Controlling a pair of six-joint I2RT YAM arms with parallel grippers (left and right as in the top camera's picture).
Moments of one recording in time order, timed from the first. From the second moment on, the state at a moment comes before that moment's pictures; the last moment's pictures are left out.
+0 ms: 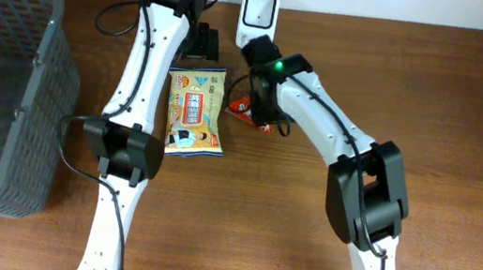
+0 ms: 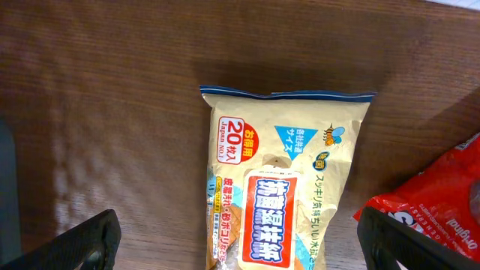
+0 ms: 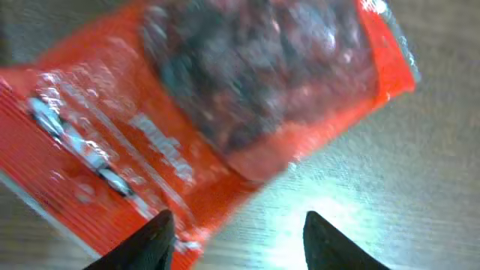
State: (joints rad) left arm -0.24 2.59 2.88 -1.66 -0.16 -0.34; right arm 0.48 2.28 1.94 -1.08 0.14 0.29
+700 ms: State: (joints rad) left arm -0.24 2.59 2.88 -1.66 -0.16 -0.34; right arm 0.25 2.21 1.83 -1.09 0.11 0.57
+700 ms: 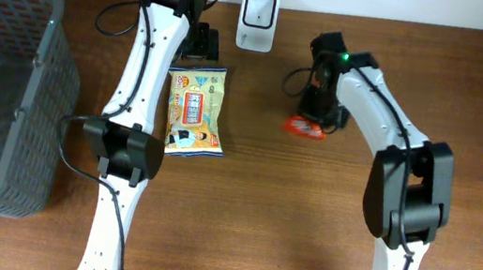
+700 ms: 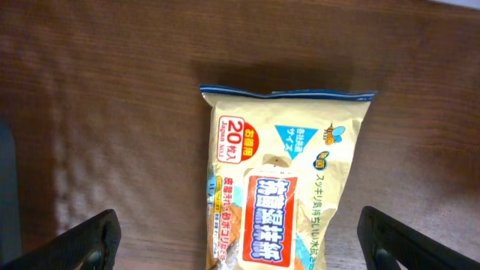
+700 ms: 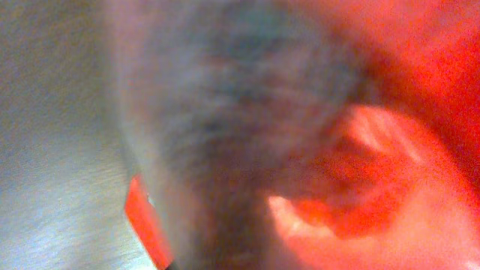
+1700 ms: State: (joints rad) left arm -0.24 2.59 2.88 -1.66 -0.16 -0.34; right arm 0.22 2.29 1.96 -1.01 0.01 0.45
